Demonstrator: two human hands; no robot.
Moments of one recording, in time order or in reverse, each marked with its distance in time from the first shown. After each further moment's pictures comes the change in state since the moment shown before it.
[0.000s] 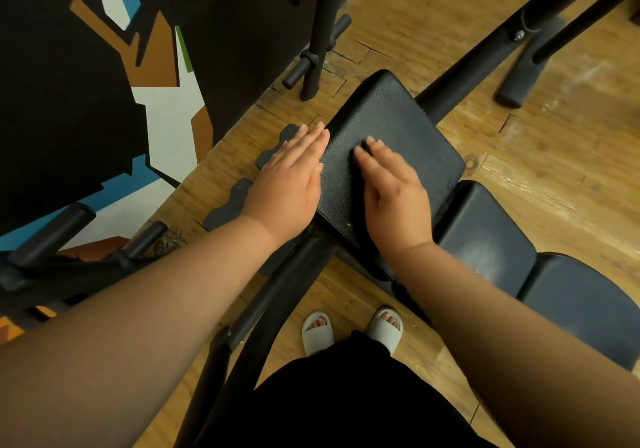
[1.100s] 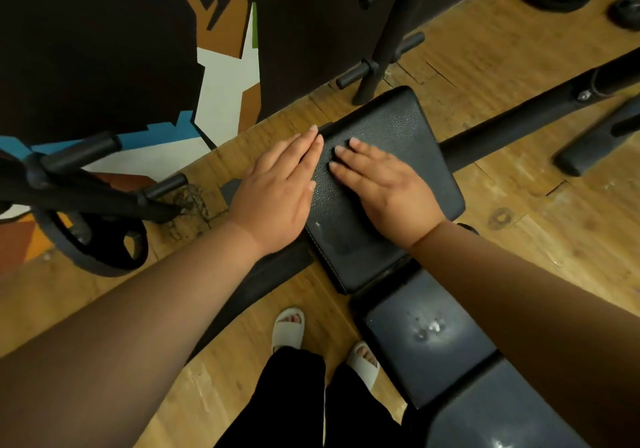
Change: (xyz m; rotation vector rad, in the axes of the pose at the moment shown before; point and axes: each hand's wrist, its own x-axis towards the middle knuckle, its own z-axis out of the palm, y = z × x) left_hand -0.020 0.038 0.026 0.408 0.148 -0.162; right_hand 0.058 0.066 -0.014 0.089 -0.287 -0.808
